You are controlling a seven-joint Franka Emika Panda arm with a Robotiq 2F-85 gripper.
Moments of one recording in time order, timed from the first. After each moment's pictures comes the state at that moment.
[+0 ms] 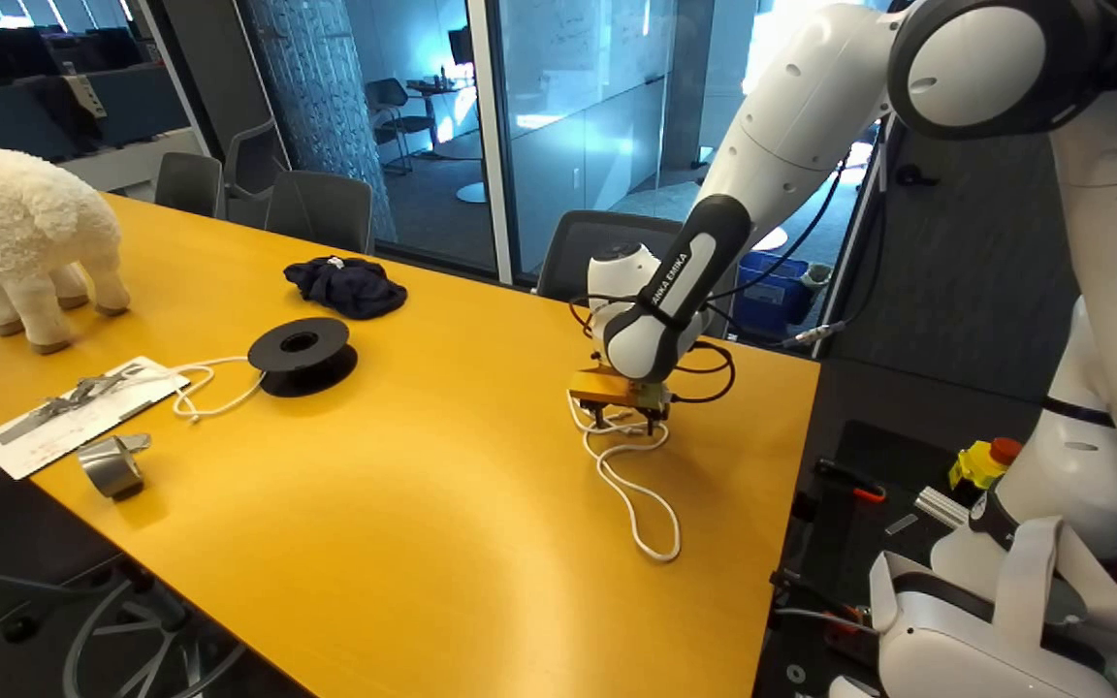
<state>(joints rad) 0.17 0.52 -0.15 -2.22 0.02 2.68 1.26</state>
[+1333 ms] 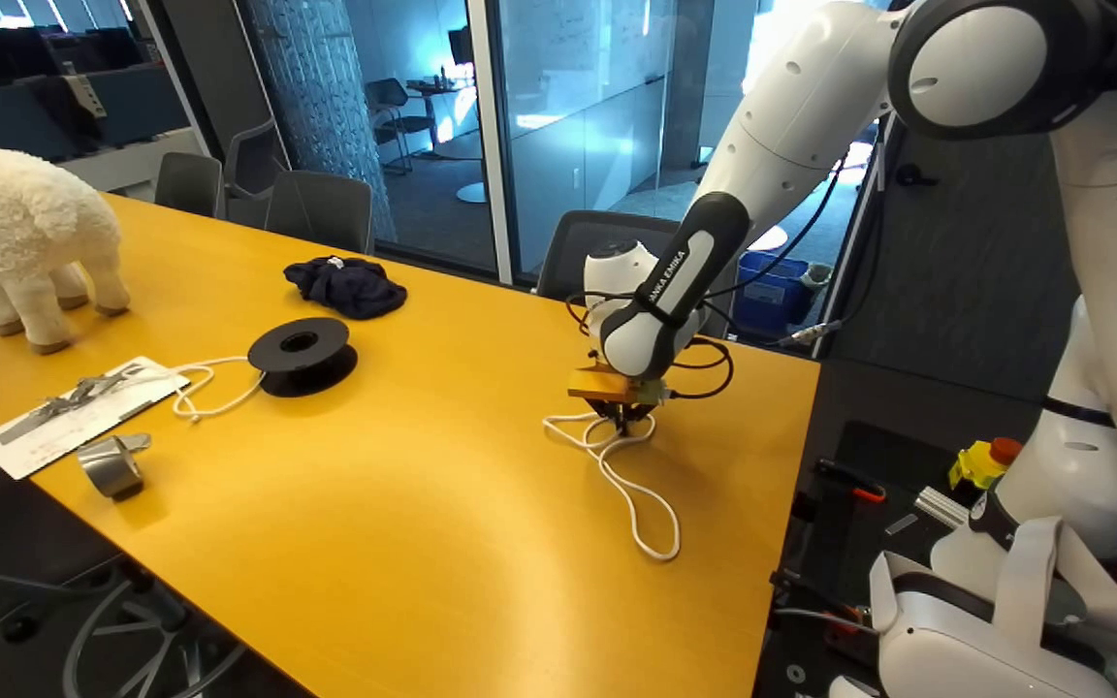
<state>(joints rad) 0.17 0.52 -0.15 -2.20 0.02 2.66 1.22</state>
